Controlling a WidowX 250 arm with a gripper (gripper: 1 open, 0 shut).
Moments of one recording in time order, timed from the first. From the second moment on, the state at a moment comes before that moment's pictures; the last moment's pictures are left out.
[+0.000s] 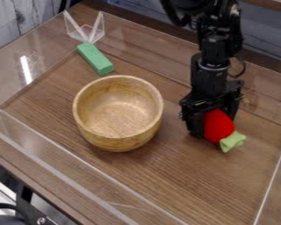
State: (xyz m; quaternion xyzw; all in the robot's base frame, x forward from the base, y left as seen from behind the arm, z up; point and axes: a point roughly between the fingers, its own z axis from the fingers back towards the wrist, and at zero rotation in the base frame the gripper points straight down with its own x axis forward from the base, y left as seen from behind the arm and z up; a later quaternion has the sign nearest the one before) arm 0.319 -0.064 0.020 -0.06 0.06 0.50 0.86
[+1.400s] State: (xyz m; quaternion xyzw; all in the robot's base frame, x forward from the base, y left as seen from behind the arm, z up) arm 0.342 -0.057 0.059 -0.11 0.08 0.50 0.86
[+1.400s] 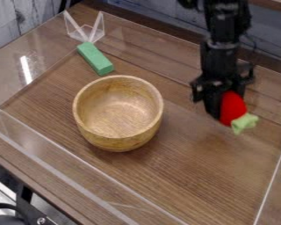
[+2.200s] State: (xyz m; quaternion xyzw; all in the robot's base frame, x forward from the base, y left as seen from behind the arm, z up) arm 0.333 -0.010 0.118 -0.17 0.10 0.46 0.86
